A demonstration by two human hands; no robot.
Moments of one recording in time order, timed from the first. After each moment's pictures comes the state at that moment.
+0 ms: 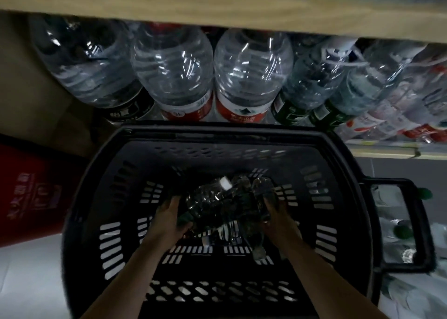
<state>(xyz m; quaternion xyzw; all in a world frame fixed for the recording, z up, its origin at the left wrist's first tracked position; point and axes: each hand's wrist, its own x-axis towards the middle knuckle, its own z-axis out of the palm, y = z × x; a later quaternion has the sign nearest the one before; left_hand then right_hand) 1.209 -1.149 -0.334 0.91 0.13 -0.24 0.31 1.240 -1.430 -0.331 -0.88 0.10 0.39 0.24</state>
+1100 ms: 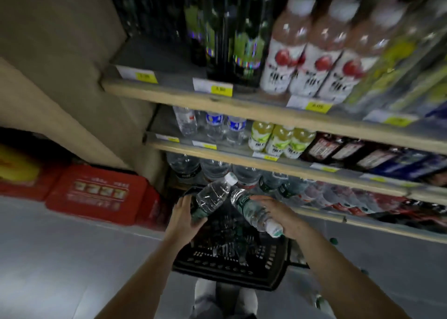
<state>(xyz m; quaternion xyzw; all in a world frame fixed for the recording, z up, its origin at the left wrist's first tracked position) 1.201 -1.154 0.106 0.91 0.18 -0.08 0.37 1.298 -1.397 0.162 -0.70 0.13 0.44 0.54</state>
